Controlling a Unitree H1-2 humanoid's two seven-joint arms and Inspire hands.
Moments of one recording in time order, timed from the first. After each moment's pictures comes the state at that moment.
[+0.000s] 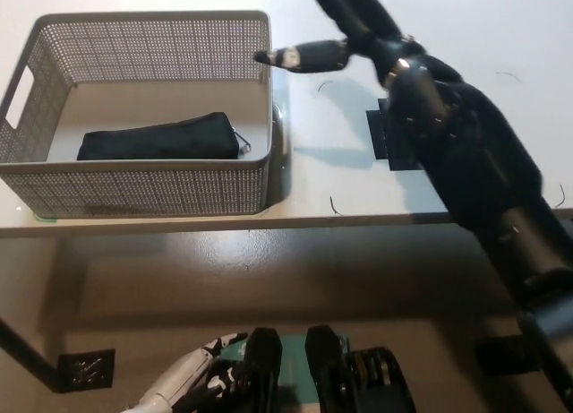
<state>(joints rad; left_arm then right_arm) -0.19 0.32 -0.40 0.60 0.35 -0.43 0.01 -1.02 -0.16 0.27 0.59 -0.50 -0.10 0.07</state>
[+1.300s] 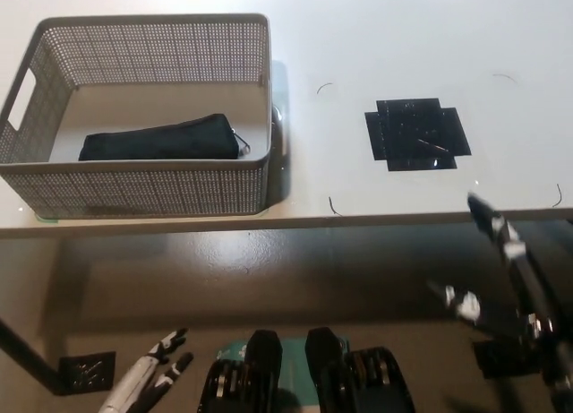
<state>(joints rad) -0.11 0.33 -0.25 0.64 0.23 -0.43 0.05 -0.01 -0.21 0.02 -0.13 -0.15 -0.13 0.14</state>
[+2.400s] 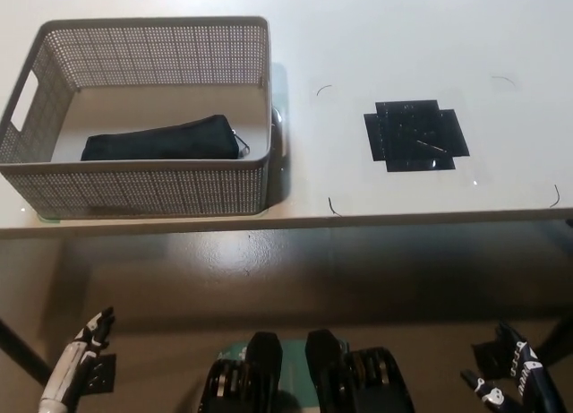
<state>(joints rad) -0.11 0.33 -0.03 0.66 0.05 -0.43 -0.01 0.04 -0.16 -0.09 0.45 0.05 -0.39 0.14</state>
